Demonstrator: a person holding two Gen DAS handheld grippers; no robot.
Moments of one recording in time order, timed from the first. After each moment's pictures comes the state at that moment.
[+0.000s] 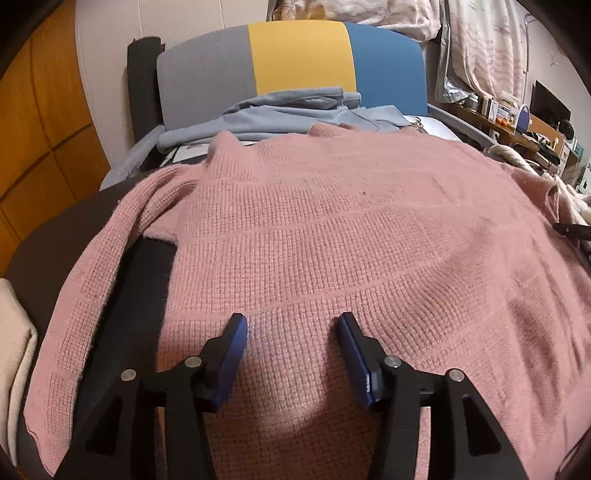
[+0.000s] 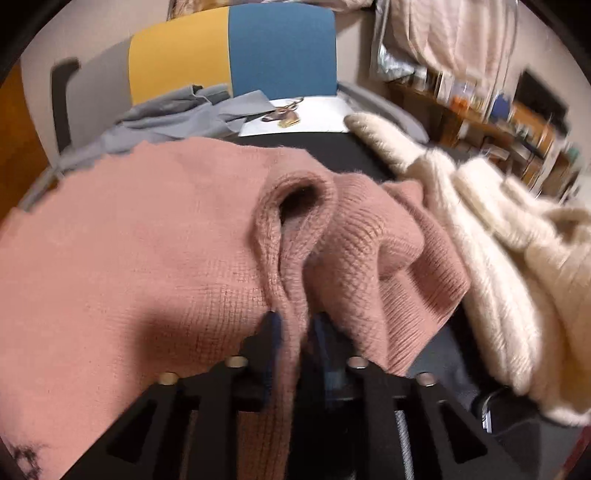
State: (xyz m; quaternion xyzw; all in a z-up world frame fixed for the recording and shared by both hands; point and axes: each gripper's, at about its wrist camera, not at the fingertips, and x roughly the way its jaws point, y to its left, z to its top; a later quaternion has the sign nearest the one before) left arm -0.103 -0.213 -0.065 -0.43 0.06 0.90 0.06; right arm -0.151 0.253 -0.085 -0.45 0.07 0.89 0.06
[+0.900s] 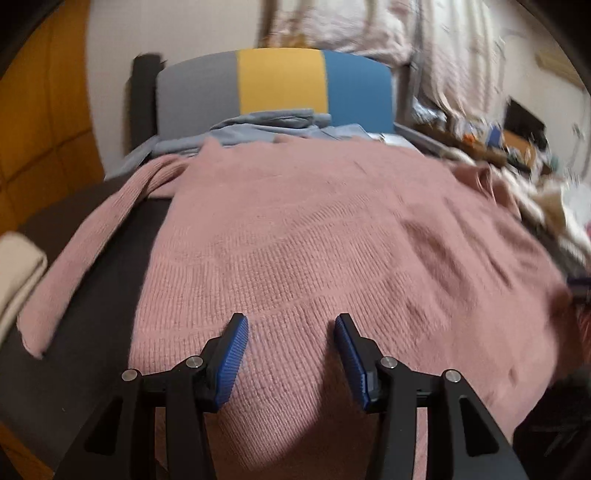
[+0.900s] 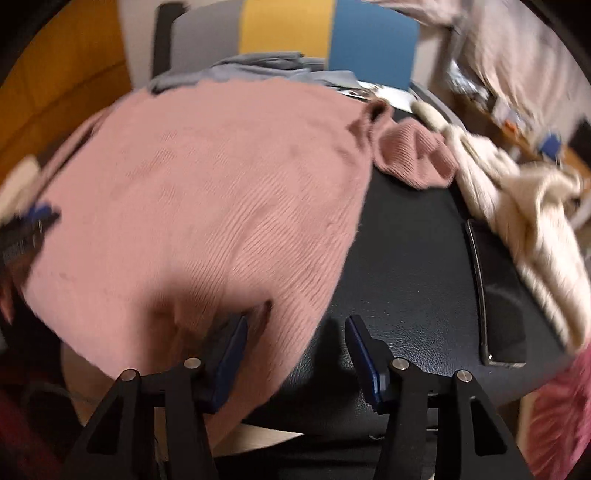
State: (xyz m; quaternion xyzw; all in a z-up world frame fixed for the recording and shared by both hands) left arm 0.027 -0.204 -0.060 -0.38 0.01 0.92 0.09; right arm 0.070 0.167 -0.071 -0.48 -0.08 0.87 -0.06
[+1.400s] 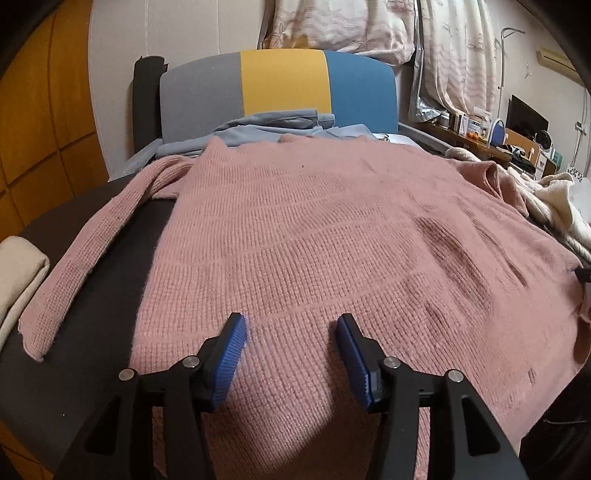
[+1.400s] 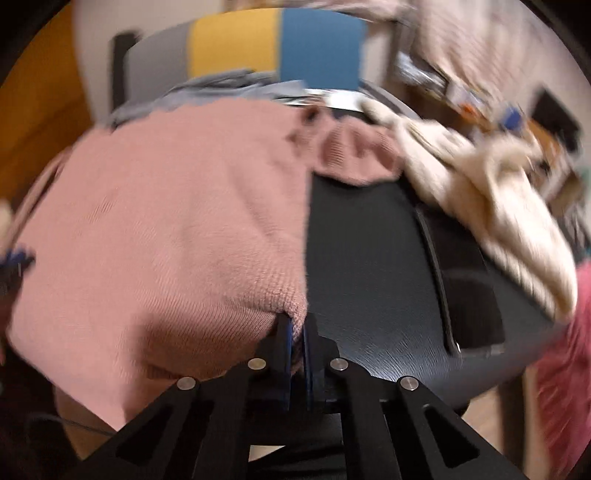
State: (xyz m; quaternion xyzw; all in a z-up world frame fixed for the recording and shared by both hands) left arm 0.023 -0.204 -0.068 -0.37 0.04 0.92 0.09; right arm 0.077 0.216 -0.068 -0.47 0.00 0.88 0.03
